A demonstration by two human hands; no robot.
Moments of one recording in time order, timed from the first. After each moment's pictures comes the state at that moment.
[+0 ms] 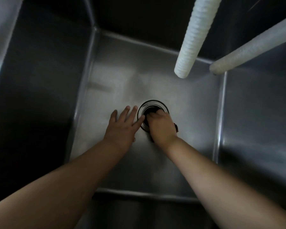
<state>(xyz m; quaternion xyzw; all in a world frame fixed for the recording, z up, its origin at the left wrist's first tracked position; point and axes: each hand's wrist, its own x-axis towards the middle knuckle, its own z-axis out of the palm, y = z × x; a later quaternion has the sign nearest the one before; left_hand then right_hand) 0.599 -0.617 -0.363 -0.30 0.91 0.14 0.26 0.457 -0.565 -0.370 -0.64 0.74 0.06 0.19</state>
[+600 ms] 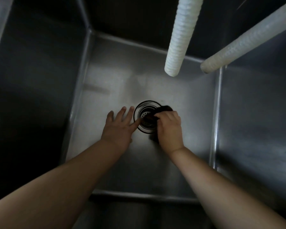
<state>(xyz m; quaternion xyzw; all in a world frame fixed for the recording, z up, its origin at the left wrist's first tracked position) 0.593 -0.619 -0.360 -0.30 0.90 0.12 0.28 0.447 -0.534 -0.361 -0.53 0.81 -0.23 0.08</state>
